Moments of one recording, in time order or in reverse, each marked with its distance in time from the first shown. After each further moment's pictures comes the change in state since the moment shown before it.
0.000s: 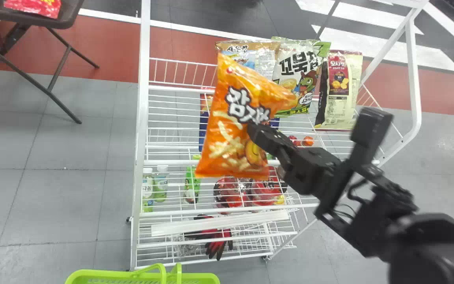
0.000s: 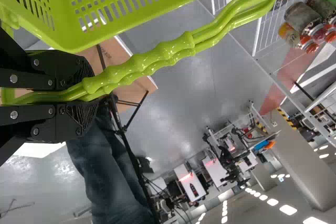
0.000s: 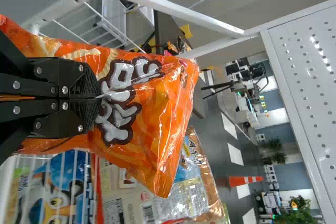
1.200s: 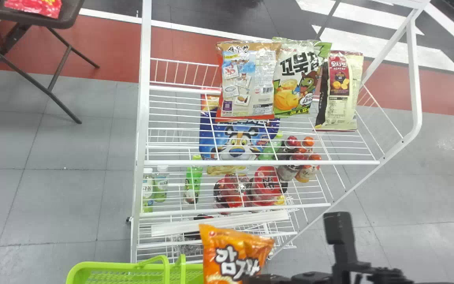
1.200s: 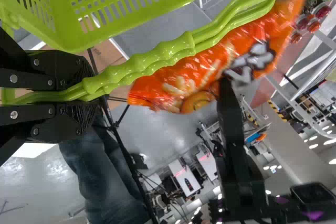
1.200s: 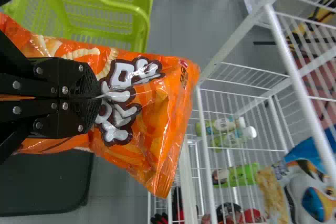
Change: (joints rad) left arm 0.022 -0.005 -0.002 -0.064 0.006 -0.009 -0.012; right arm 0.164 0.000 0.055 0.074 0.304 0.531 0.256
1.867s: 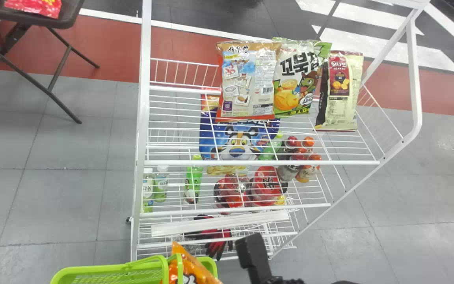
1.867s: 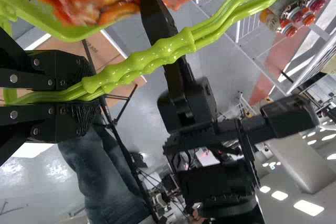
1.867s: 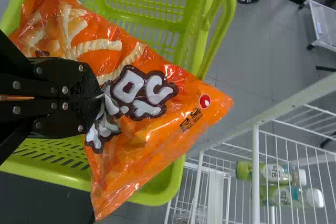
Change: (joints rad) left arm 0.026 0.003 -0.009 -0.043 -0.007 0.006 0.002; right arm -0.077 -0.014 0.374 0.282 0.155 -0.203 -0.078
